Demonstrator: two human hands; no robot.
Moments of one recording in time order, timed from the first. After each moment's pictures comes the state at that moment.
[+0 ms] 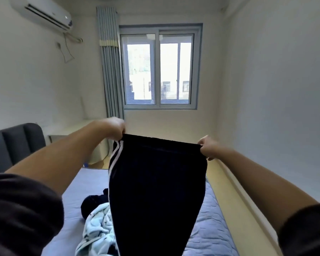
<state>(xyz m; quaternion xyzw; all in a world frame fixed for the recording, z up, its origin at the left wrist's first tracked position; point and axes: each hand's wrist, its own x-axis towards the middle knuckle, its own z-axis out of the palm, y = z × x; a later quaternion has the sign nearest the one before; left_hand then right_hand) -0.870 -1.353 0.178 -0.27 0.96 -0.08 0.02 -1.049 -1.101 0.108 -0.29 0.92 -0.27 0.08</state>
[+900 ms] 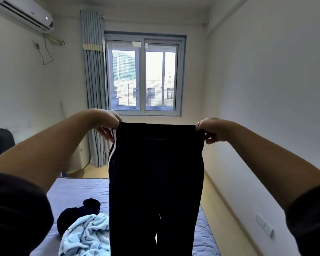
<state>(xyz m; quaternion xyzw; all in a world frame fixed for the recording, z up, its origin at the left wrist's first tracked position) -0.890 -1.359 0.213 -0.23 0.93 0.27 -0.02 -1.053 -1.066 0.191 -0.24 0.86 -0.43 0.15</state>
